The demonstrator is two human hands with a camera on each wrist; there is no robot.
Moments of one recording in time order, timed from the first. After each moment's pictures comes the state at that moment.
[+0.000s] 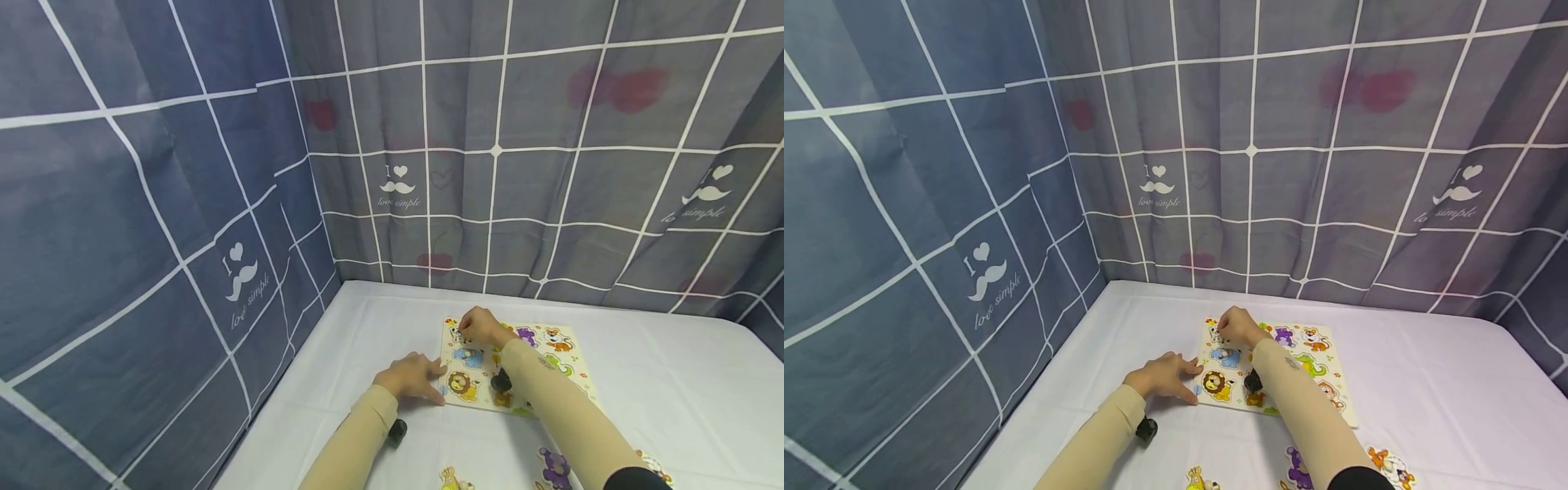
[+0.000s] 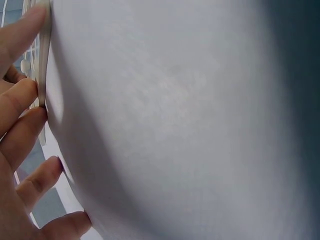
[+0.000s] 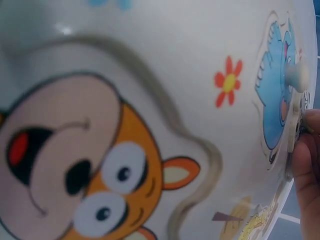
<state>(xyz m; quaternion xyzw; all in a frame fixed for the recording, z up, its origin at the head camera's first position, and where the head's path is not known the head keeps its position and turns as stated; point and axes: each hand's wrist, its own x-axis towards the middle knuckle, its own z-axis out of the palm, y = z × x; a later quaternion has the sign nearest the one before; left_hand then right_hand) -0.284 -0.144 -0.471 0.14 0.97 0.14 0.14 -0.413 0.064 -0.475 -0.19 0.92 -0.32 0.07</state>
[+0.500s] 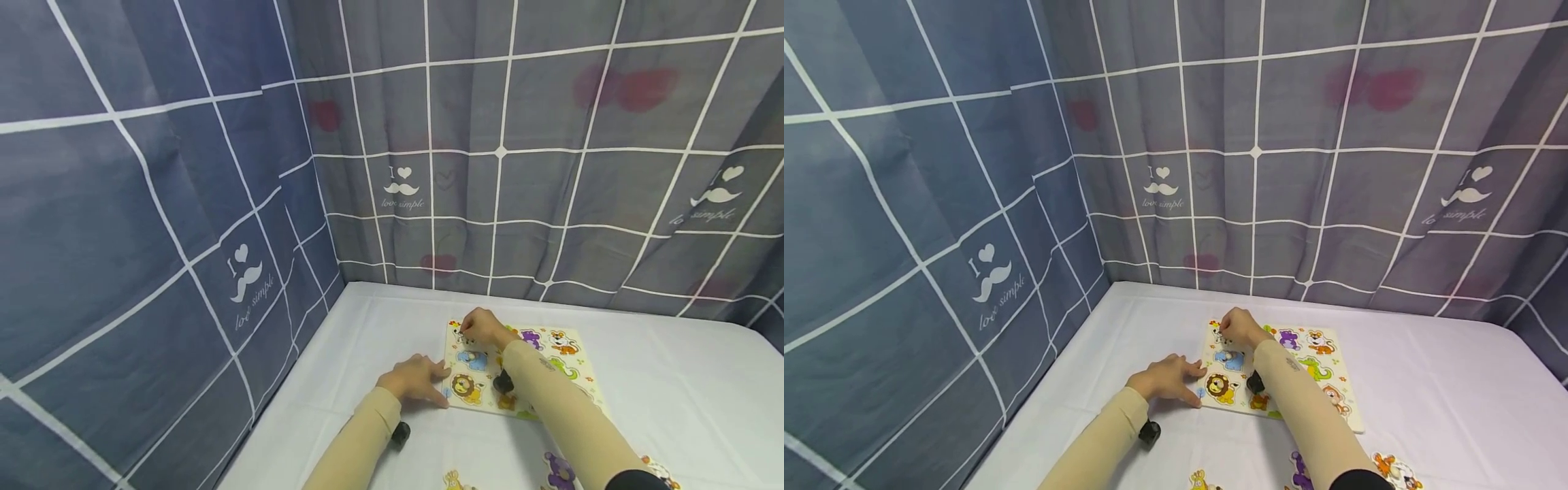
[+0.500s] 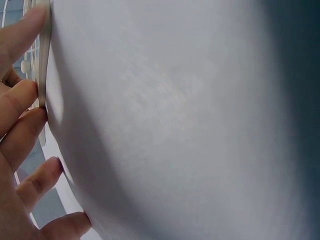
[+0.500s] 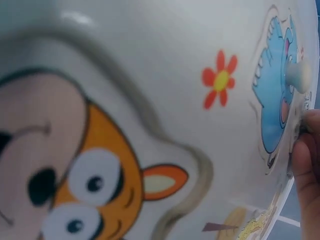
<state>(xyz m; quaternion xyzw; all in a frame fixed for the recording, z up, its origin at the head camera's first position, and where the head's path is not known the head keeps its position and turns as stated) -0.287 -0.144 -0.474 0.14 0.97 0.14 0.13 -0.416 0.061 -0.476 -0.22 0.93 -0.31 0.05</state>
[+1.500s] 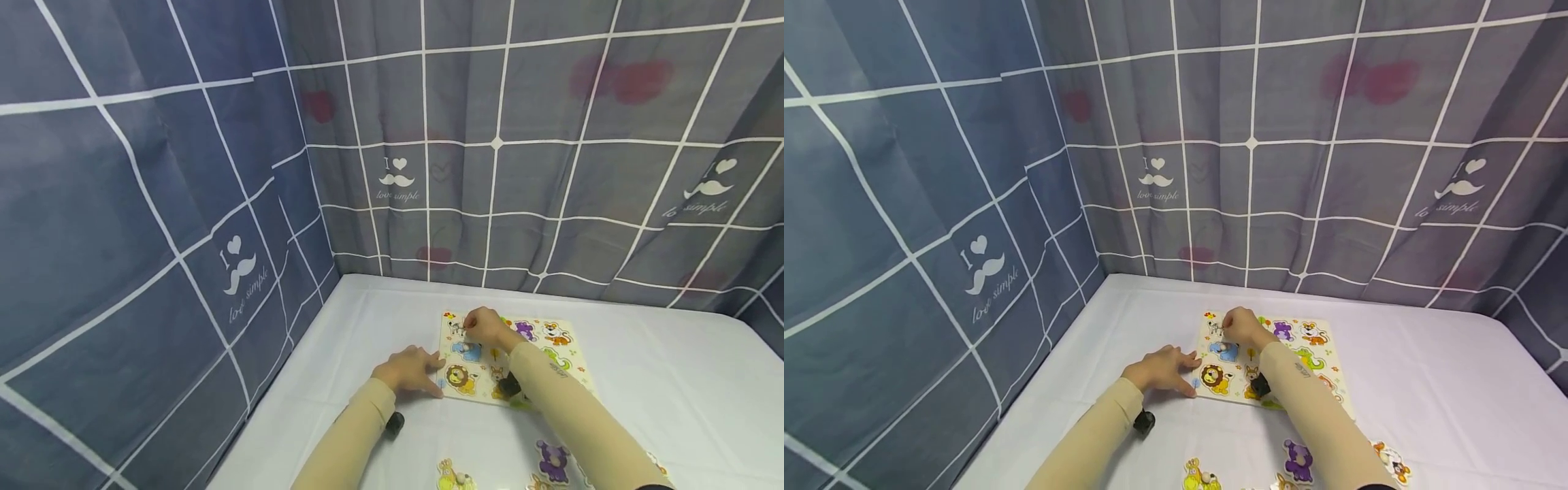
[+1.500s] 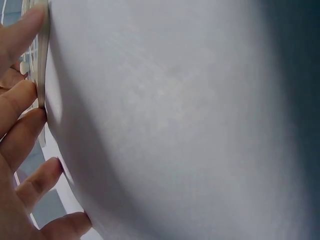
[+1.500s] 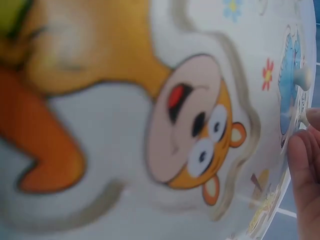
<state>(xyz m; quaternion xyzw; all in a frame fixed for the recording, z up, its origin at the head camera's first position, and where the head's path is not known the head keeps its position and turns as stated) -0.287 -0.147 -0.471 0.14 0.97 0.16 0.14 -0.397 0.073 -0.479 -0.18 0.92 -0.33 0.05</state>
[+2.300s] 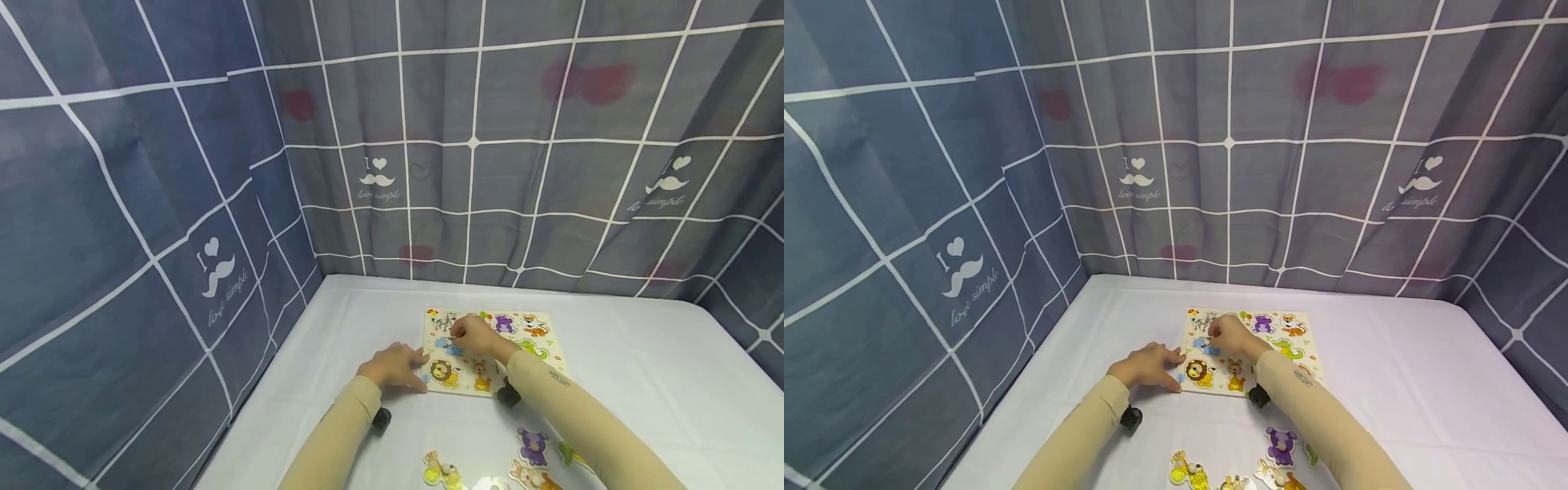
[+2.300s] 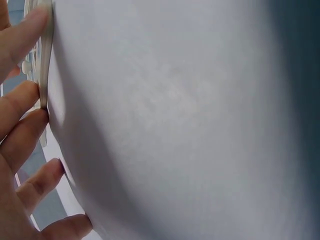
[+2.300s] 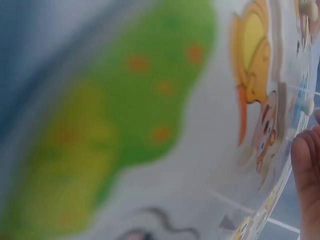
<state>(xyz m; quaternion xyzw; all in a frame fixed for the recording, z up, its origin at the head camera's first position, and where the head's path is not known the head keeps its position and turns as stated) -0.287 -0.144 -0.469 0.13 0.97 0.16 0.14 -0.364 0.088 -0.480 -0.26 0.91 -0.32 0.04</state>
